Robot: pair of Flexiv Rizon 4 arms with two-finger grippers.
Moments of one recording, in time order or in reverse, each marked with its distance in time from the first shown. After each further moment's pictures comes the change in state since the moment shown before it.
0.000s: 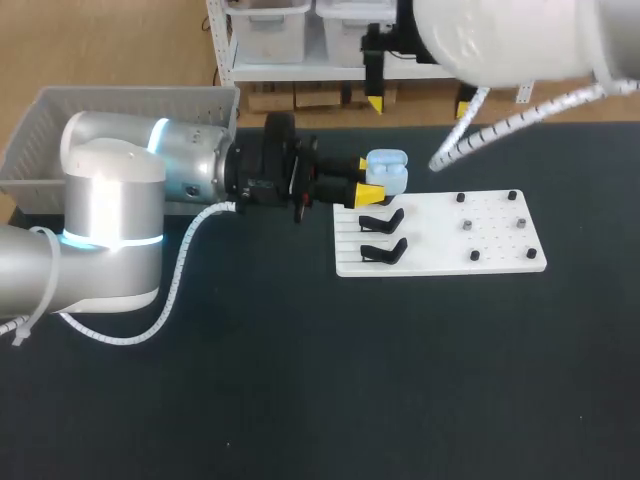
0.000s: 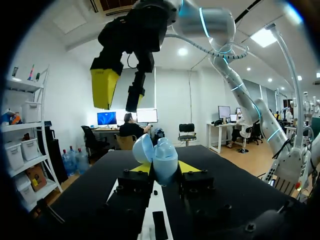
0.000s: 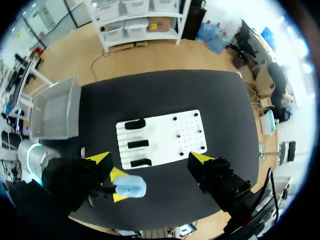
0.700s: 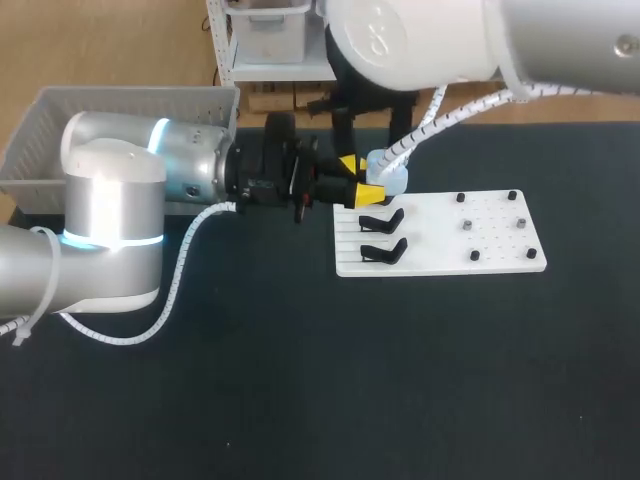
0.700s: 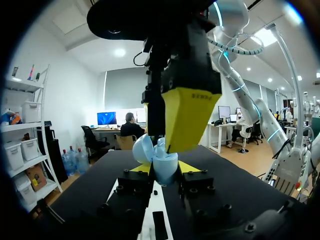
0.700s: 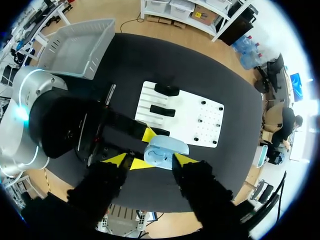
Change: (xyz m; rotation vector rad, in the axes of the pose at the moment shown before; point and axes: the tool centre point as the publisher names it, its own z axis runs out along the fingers) left arm 0.000 0.000 0.000 0.000 0.000 0.000; right arm 0.076 0.047 0.003 -0.015 0.210 -0.441
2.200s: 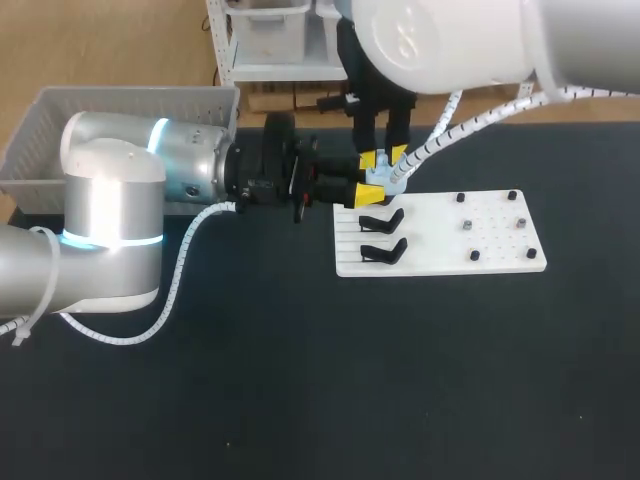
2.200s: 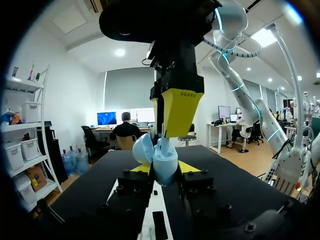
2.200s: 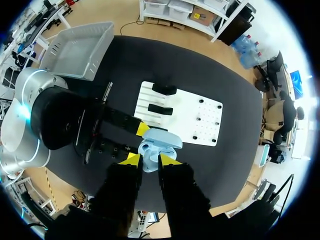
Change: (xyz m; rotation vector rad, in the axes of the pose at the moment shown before) left arm 0.000 0.000 0.000 0.000 0.000 0.000; right arm 0.007 -0.006 0.000 -0.011 -0.018 0.017
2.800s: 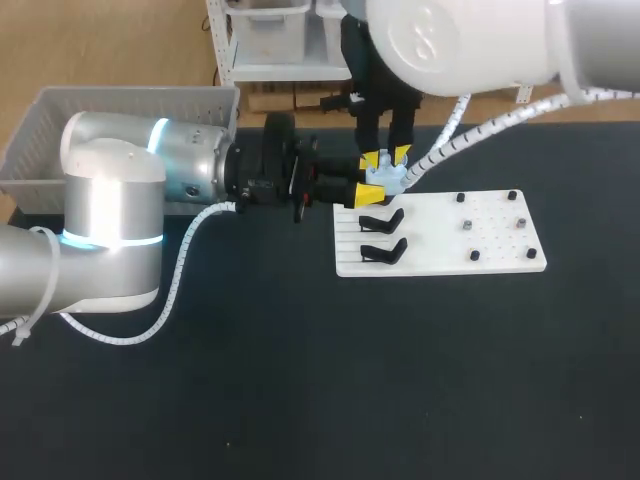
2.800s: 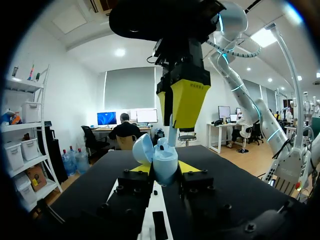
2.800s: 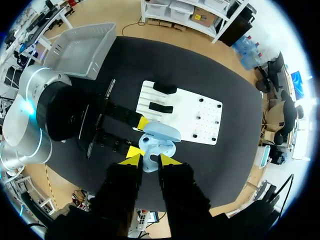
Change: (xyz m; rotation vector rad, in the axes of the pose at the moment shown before) left arm 0.000 0.000 0.000 0.000 0.000 0.000; right arm 0.007 -0.001 -0.007 -0.008 -0.008 -0.008
